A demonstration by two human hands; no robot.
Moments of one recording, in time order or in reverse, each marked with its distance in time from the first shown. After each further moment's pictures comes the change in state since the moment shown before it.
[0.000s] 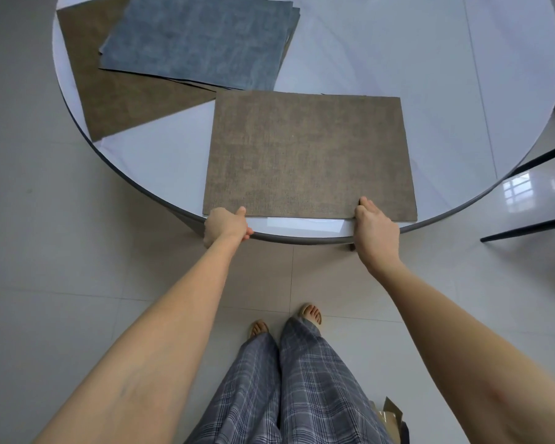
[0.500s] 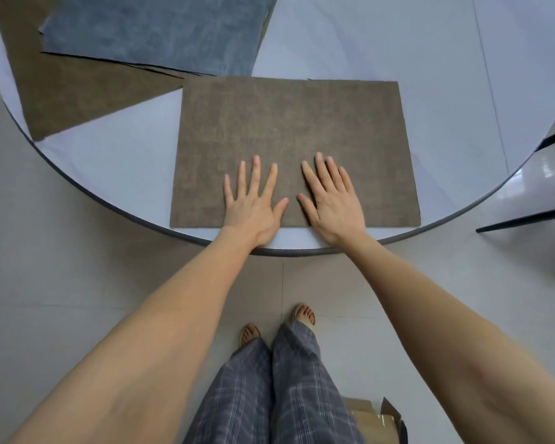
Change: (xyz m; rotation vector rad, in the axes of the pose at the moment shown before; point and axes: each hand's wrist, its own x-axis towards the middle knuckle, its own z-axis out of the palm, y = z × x) left_hand 0.013 0.043 0.062 0.848 -0.050 0.806; right_hand 0.072 -0.024 0.045 -0.027 -0.101 -0.267
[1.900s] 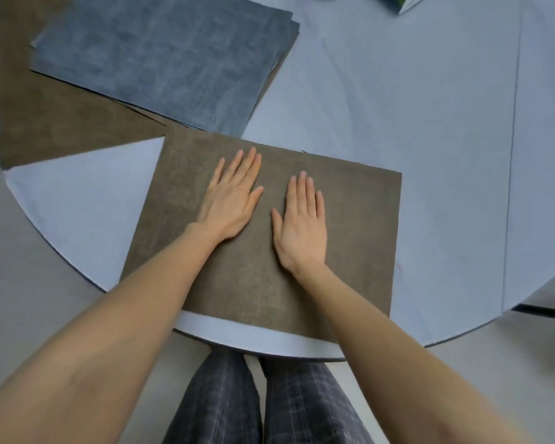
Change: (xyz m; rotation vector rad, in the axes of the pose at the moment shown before) left_hand 0.147 -0.007 -0.053 0.017 0.170 0.031; right_hand 0.122 0.021 -0.025 0.113 -0.015 0.018
